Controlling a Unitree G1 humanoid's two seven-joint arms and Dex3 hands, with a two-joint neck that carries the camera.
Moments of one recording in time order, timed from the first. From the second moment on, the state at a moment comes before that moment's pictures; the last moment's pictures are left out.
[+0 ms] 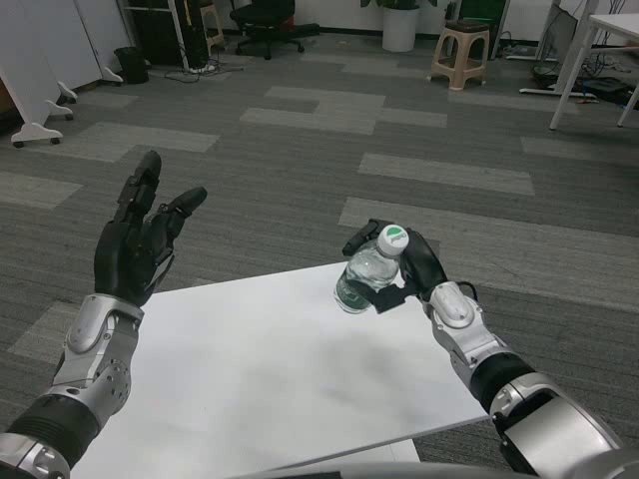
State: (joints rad) left arm -0.43 0.30 -0.37 0.66 -0.83 -0.68 -0.28; right arm -0.42 -0.30 0.27 0.87 0.24 -0.56 0.02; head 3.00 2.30
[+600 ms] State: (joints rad) left arm -0.43 0.30 -0.37 0.67 -0.83 -0.68 -0.28; right arm -0.43 -0.30 0.30 0.86 0.24 -0.56 0.02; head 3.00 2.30
